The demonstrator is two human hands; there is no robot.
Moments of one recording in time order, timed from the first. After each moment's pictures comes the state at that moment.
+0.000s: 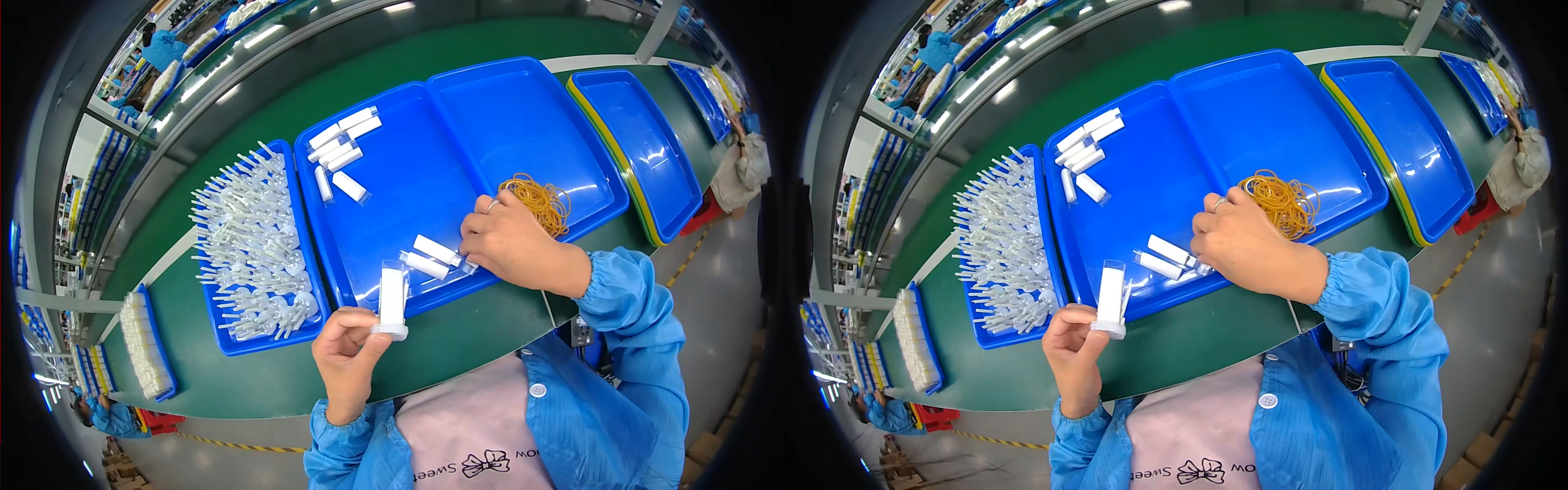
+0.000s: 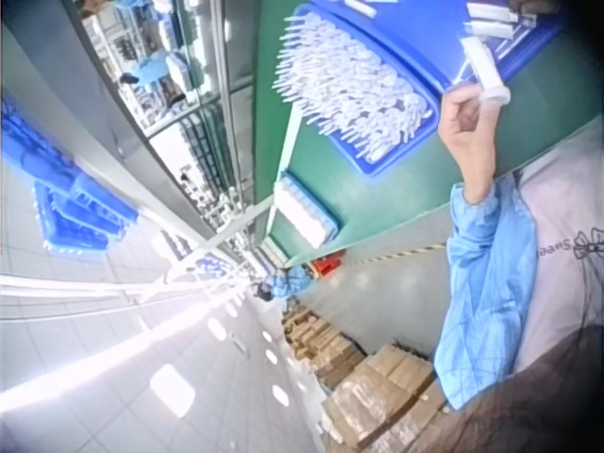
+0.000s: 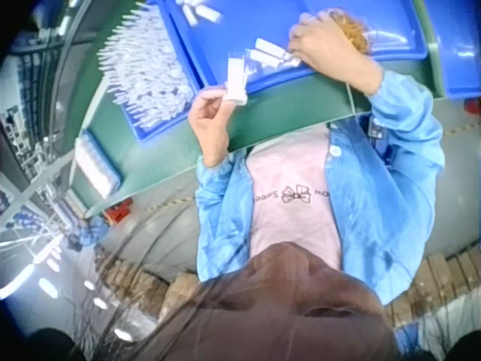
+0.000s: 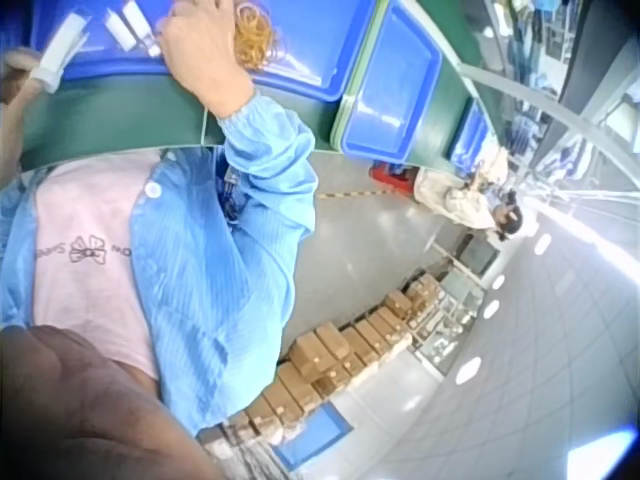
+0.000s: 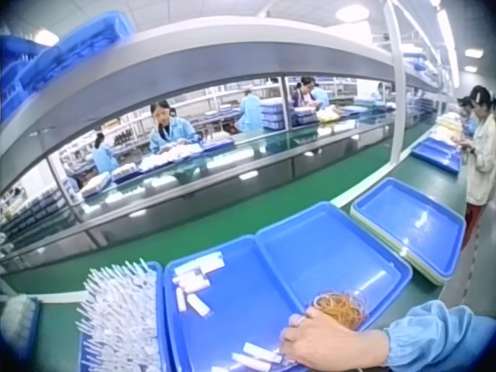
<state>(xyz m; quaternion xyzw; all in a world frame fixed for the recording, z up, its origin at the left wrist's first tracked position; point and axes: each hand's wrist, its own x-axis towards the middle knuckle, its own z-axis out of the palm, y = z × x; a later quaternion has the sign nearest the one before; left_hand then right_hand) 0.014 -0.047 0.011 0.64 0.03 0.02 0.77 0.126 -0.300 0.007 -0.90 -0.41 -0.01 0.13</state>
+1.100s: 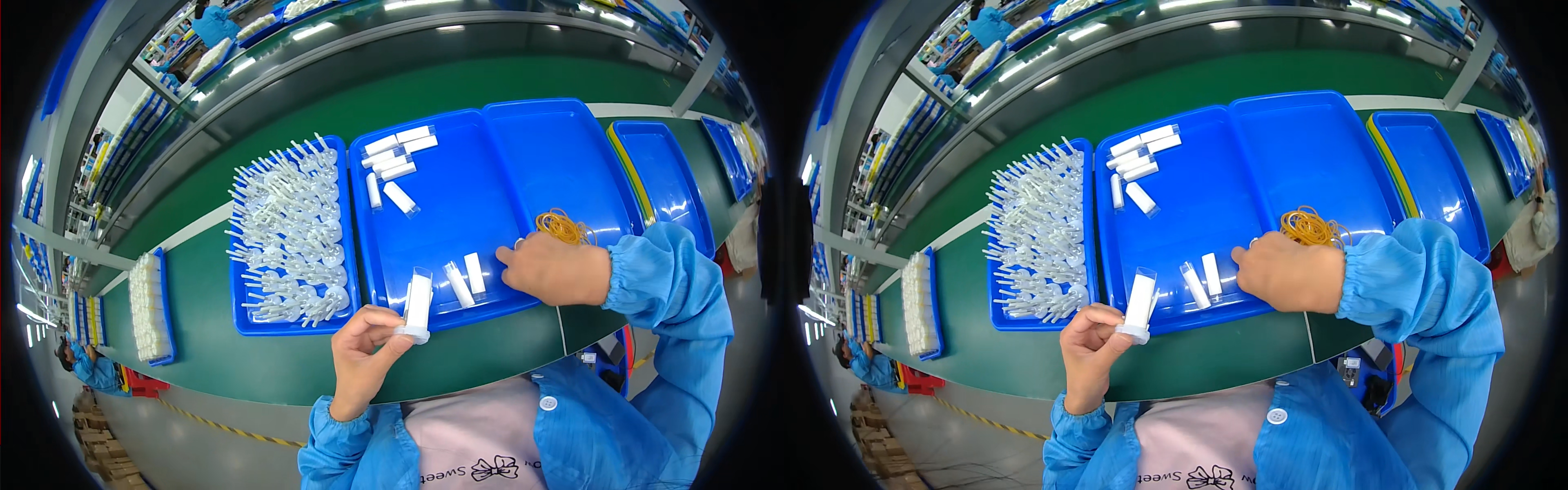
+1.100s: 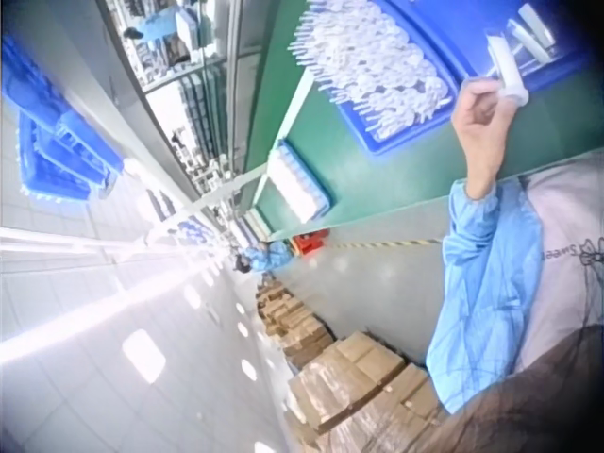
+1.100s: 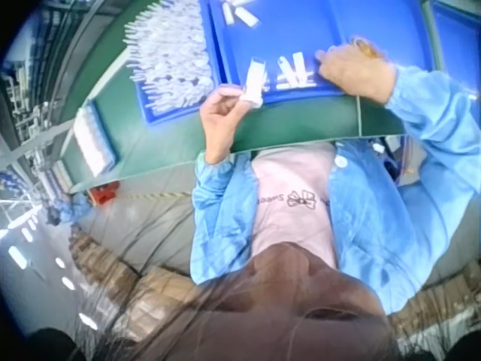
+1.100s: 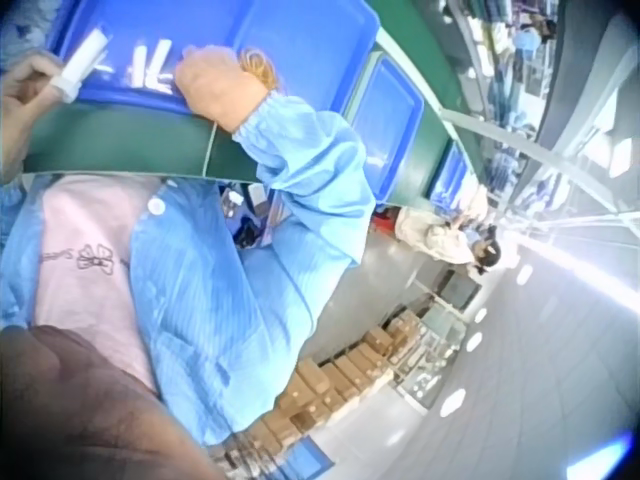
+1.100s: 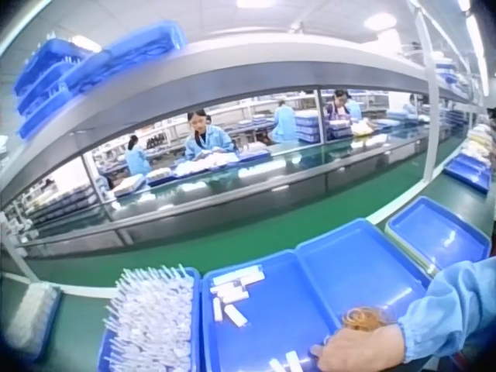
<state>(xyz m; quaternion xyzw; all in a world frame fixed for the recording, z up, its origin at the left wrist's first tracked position) 0.012 -0.029 0.015 0.63 0.03 0.00 0.78 0.148 -0.288 0.052 -0.81 -0.55 0.21 -0.07</state>
